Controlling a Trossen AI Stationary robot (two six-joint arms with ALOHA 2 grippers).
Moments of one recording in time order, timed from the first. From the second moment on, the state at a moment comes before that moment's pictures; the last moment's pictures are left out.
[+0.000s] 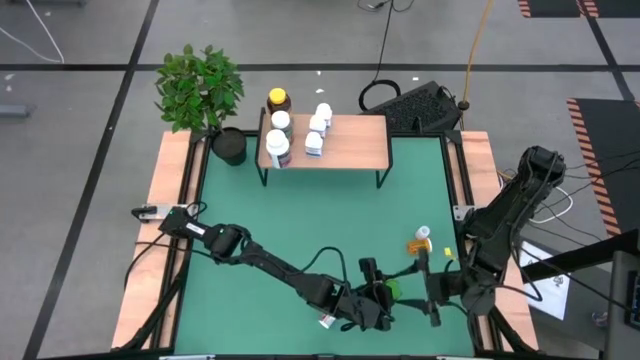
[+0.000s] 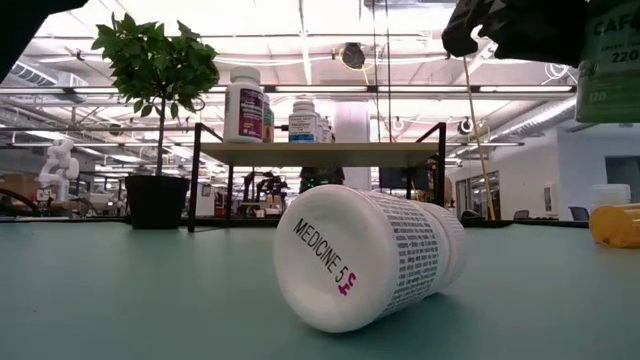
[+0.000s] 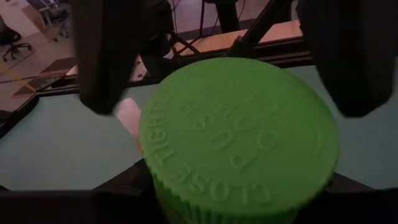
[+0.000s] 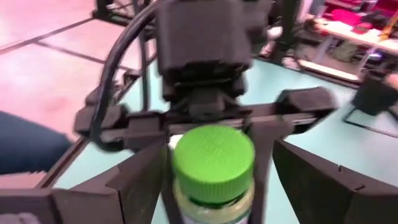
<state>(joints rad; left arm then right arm) -0.44 2.54 2.19 -0.11 -0.69 -0.02 1.02 1.20 0.58 0.10 0.86 0.20</state>
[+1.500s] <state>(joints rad) -0.46 2.37 2.19 -0.71 -0.78 -0.40 0.62 0.87 0.52 0.10 0.45 0.01</state>
